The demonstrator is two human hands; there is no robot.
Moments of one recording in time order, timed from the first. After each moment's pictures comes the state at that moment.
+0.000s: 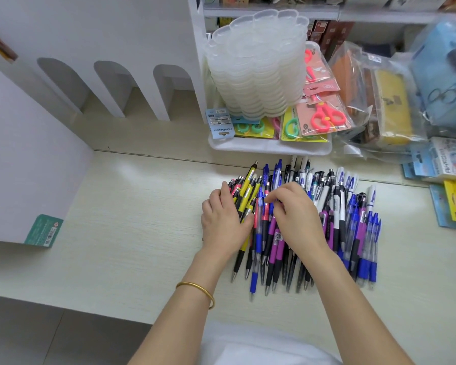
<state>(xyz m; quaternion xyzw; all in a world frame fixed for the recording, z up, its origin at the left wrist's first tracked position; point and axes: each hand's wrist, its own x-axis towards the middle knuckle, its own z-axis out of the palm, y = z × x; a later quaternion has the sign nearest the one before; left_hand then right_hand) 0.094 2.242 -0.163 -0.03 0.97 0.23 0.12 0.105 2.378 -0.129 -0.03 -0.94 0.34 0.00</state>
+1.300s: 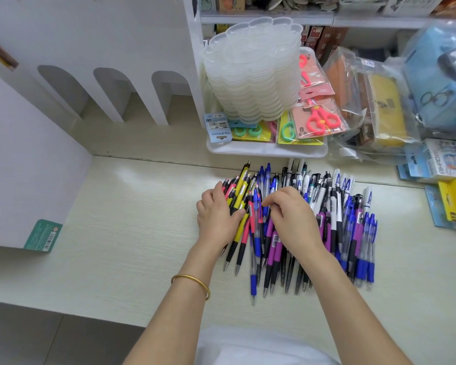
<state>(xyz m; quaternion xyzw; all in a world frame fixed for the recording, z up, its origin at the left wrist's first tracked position) 0.077 2.235 -0.161 -0.07 0.95 0.29 0.13 0.106 2.378 -0.130 -0.04 -0.94 0.34 -0.03</state>
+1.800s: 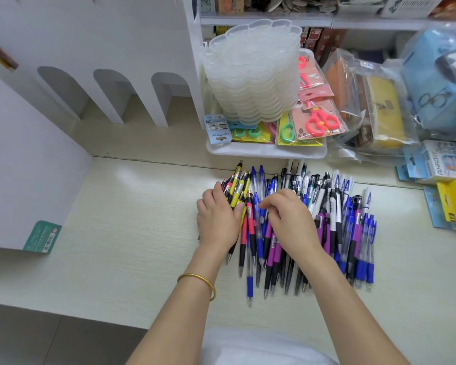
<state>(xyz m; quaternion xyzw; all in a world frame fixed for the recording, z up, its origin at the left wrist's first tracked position) 0.080 2.240 -0.169 -0.06 0.97 0.24 0.07 0.107 2.376 -0.133 -0.03 -0.94 0.34 -0.02</state>
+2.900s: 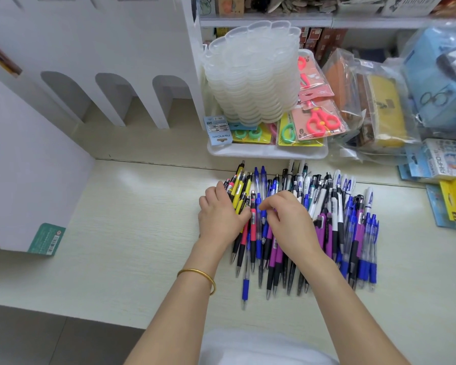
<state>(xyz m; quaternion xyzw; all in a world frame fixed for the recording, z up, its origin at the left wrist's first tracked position) 0.070 2.238 -0.165 -0.03 0.97 0.20 0.11 0.108 2.372 -0.131 -0.03 -0.94 0.33 -0.04</state>
